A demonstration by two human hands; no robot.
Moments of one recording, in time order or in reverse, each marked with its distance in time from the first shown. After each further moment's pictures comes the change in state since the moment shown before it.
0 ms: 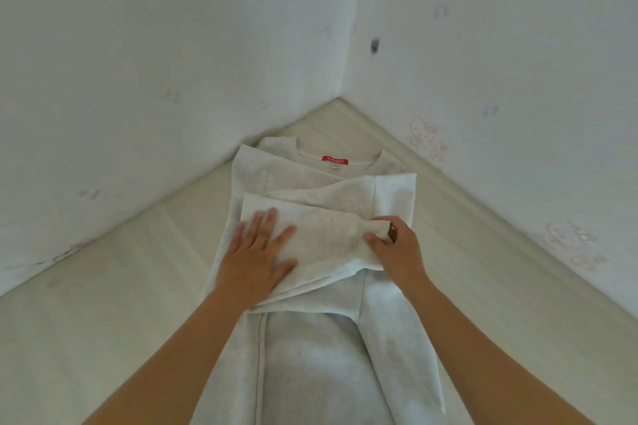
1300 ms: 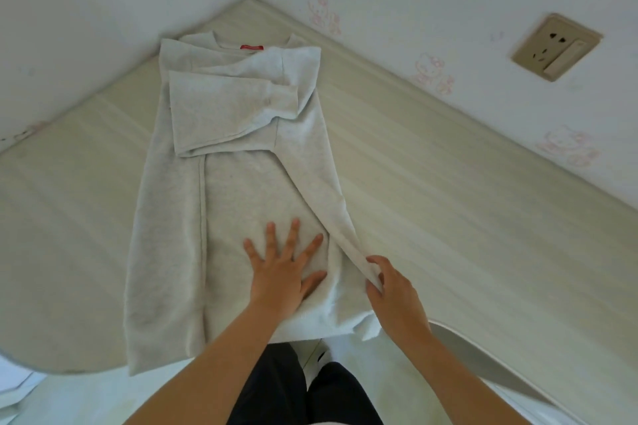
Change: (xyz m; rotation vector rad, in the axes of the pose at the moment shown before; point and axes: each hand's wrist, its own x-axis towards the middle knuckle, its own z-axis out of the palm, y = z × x) left_hand -0.270 0.243 0.046 0.067 -0.292 0.104; right_hand -0.372 0.180 -0.109 -0.398 -0.053 0.094
